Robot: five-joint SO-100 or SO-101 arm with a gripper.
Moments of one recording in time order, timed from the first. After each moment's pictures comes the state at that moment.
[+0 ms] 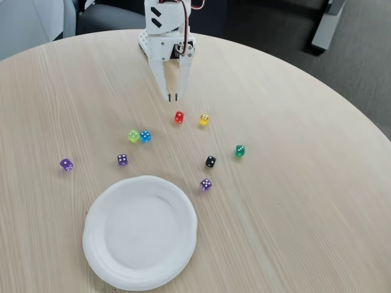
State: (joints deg) arm -4.3 181.2 170.6 66.4 9.6
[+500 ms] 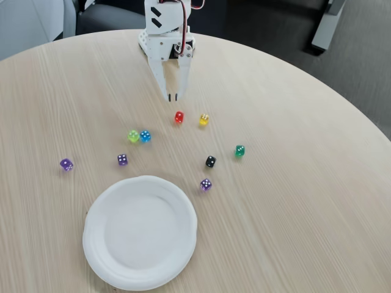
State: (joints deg) arm -4.3 181.2 170.6 66.4 14.0
